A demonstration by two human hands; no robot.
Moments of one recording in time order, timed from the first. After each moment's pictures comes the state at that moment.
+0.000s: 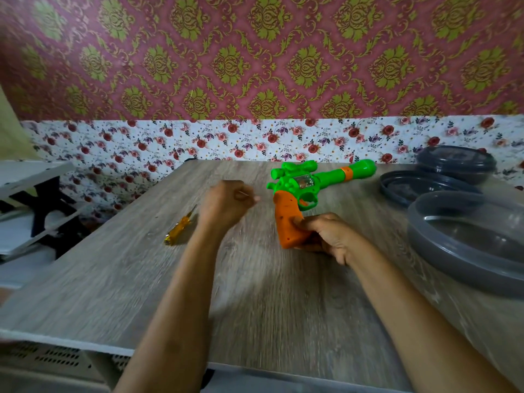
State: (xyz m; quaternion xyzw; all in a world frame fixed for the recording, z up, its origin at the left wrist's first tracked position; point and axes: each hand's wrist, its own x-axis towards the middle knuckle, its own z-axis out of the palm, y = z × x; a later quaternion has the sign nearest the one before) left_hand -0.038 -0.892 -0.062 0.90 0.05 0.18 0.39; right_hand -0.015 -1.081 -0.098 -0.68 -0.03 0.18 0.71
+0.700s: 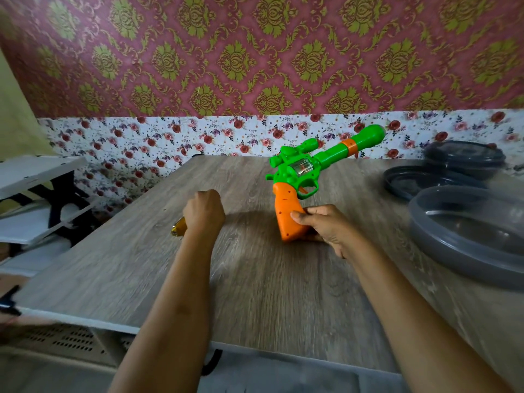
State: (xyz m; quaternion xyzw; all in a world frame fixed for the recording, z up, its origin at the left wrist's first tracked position) left_hand -0.034 -0.865 -0.081 0.96 0.21 0.14 0.11; right_hand -0.020 -1.079 -0.097 -0.73 -0.06 0.13 0.67
